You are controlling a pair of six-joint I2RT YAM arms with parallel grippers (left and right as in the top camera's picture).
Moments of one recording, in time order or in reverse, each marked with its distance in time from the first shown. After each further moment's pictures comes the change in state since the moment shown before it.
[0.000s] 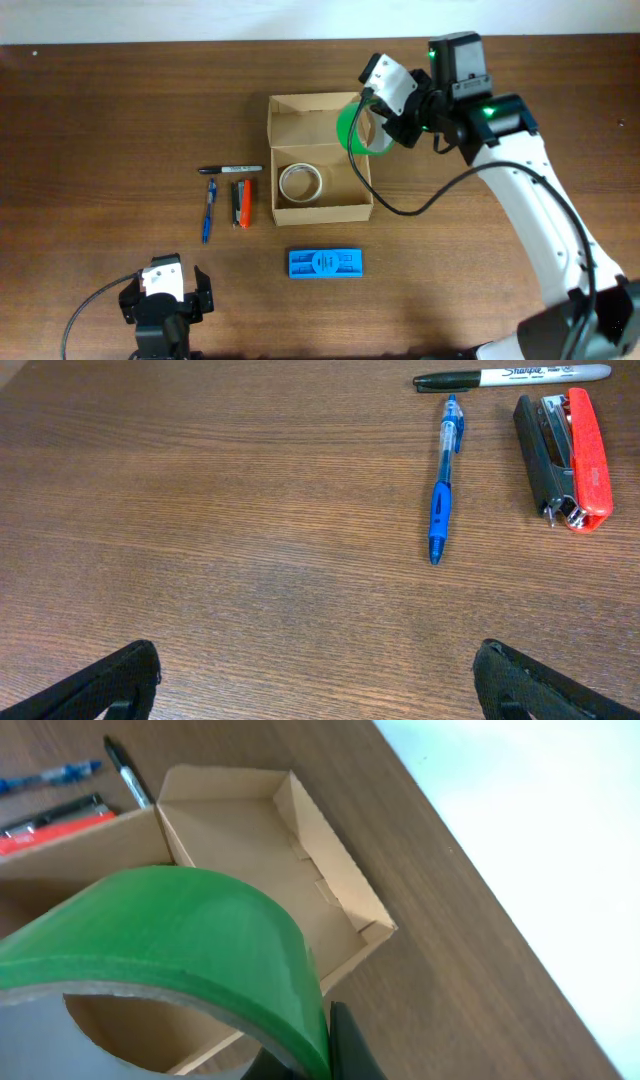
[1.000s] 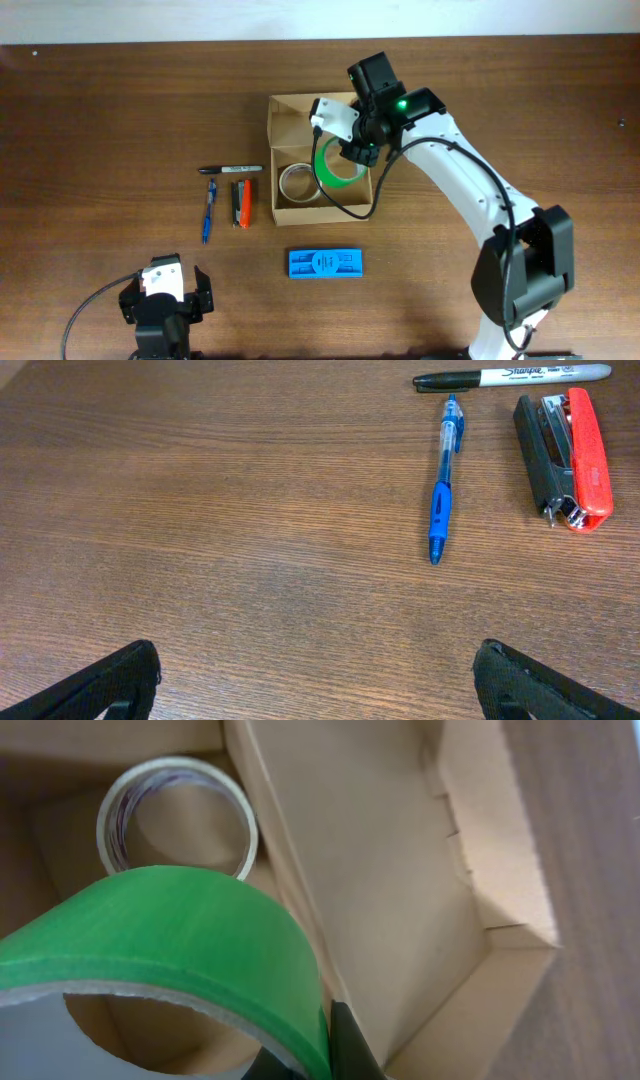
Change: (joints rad) left arm 0.000 0.000 0.000 0.000 0.000 0.000; right arm 0.167 0.272 0.085 -0.123 0.180 -0.106
